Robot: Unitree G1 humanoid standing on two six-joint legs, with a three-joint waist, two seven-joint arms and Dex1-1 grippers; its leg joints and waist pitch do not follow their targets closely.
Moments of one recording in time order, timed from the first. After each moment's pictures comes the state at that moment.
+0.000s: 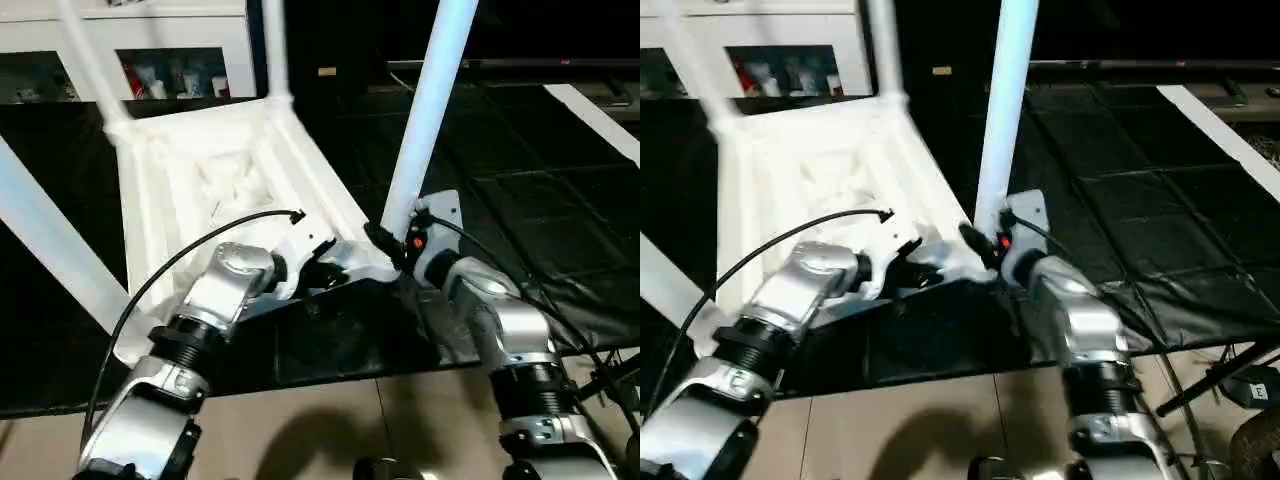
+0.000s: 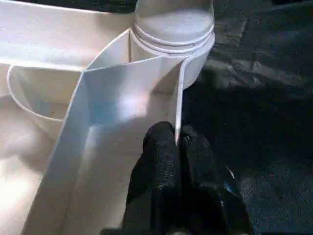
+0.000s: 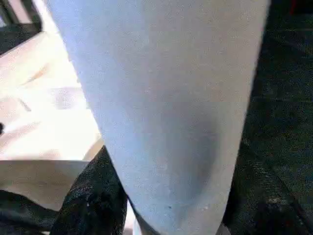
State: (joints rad) left arm -0.68 0.15 -0.23 0.54 0.08 0.43 -0.91; right arm -0.49 -0.09 -0.04 0.34 0.16 0.35 0.45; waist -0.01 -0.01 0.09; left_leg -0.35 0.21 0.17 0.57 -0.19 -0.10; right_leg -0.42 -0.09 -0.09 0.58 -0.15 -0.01
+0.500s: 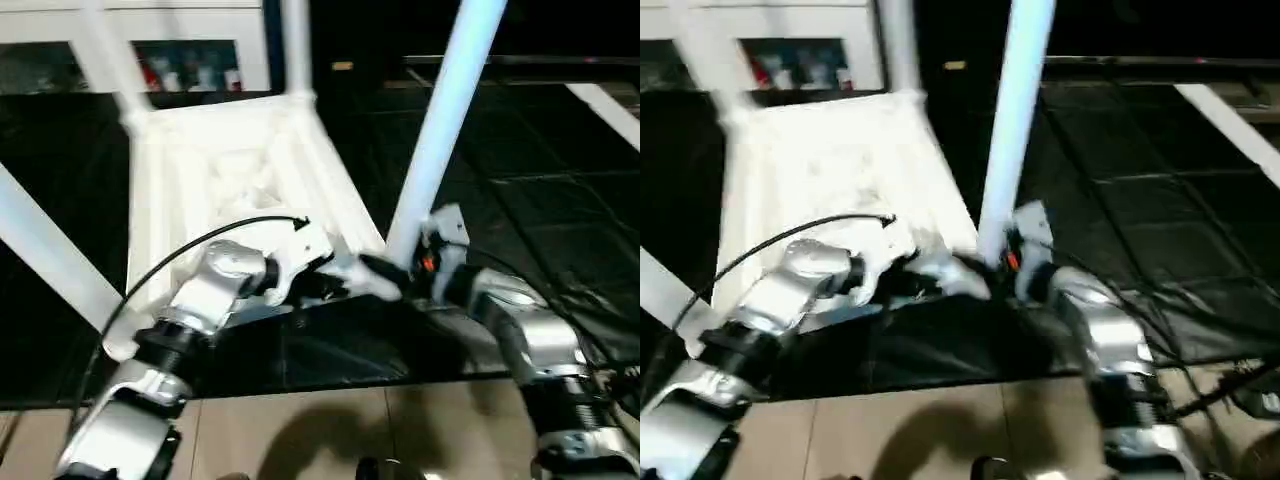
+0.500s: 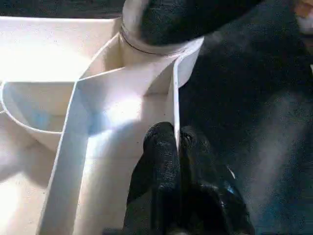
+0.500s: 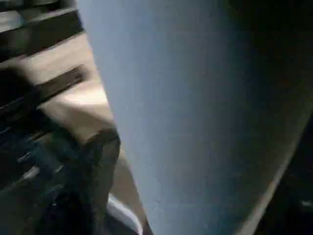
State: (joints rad) left arm -0.65 0.27 -0.30 0.52 0.07 0.23 -1.16; right arm -0.42 -0.28 0.05 0.30 0.23 0.30 0.89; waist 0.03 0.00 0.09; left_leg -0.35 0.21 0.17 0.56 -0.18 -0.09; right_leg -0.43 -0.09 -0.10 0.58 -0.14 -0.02
